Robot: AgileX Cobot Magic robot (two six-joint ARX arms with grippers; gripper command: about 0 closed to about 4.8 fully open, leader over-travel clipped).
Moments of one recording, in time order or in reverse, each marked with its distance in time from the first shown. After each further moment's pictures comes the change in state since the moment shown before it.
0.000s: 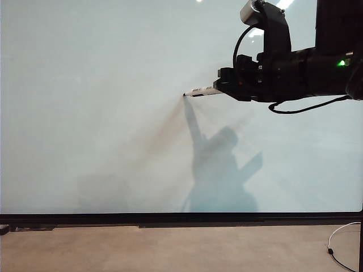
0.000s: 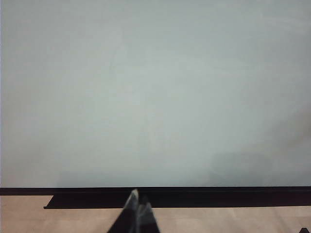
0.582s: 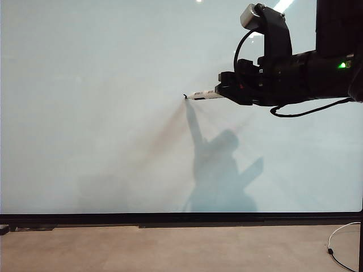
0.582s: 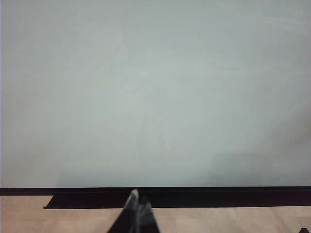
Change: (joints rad) left arm 0.000 0.000 0.000 0.000 0.000 0.000; right arm 0.001 0.000 -0.009 -0.018 0.023 0.003
